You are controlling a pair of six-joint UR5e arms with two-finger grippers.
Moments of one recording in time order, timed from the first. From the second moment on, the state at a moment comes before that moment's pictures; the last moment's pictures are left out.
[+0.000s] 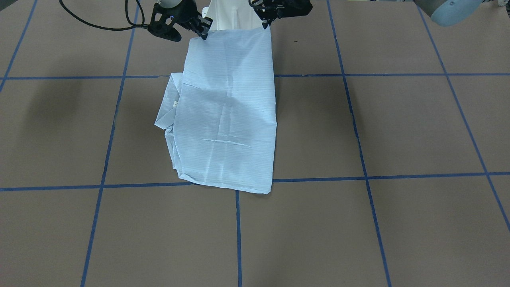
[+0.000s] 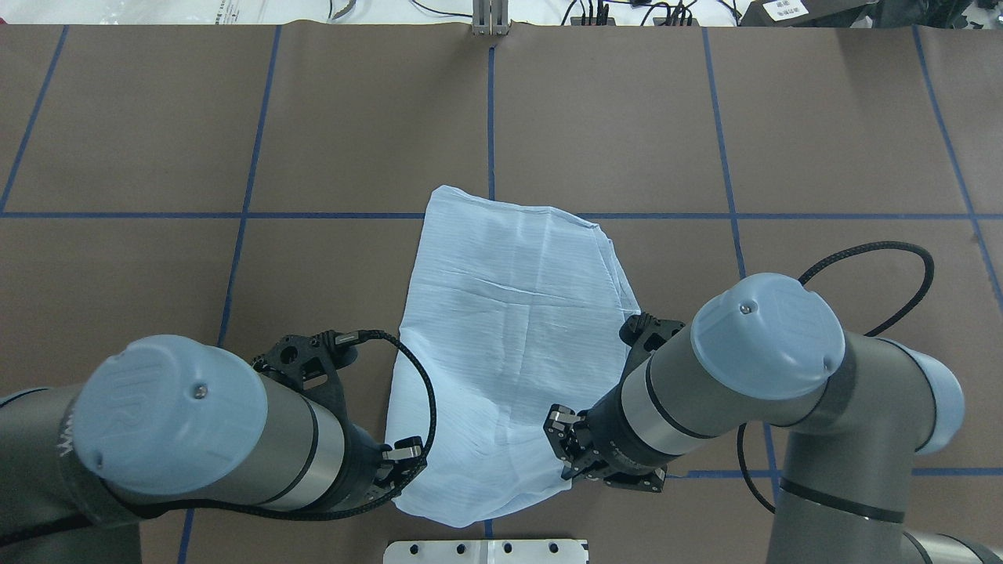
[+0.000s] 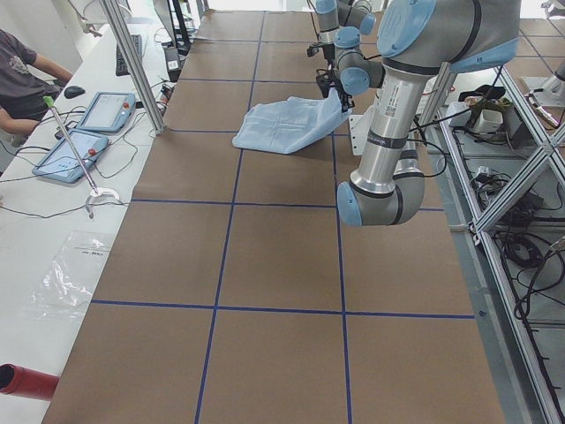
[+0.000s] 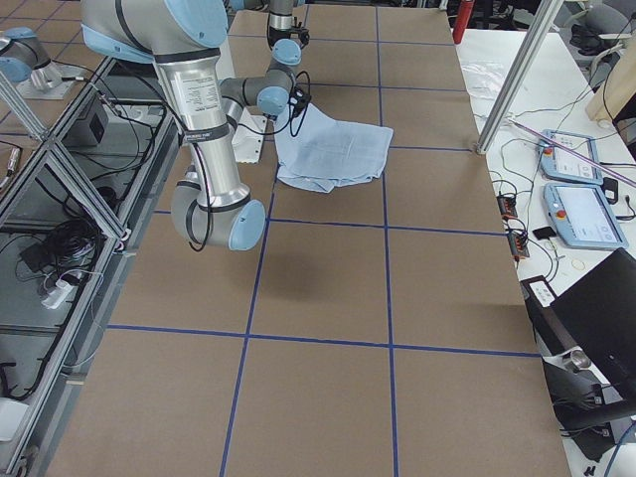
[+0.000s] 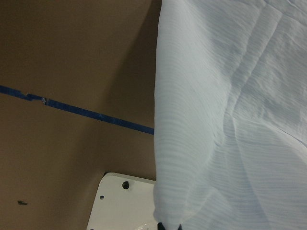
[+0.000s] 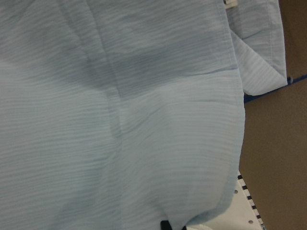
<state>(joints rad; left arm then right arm) -0.27 -2.07 -2.27 -1.35 -1.89 -1.73 0.37 -1.18 2.16 -1.55 2.10 1.89</state>
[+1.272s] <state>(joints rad) -0.58 -2.22 -1.77 -1.78 -1.89 -1.62 0.63 -1.04 1.80 -1.55 1.99 1.60</state>
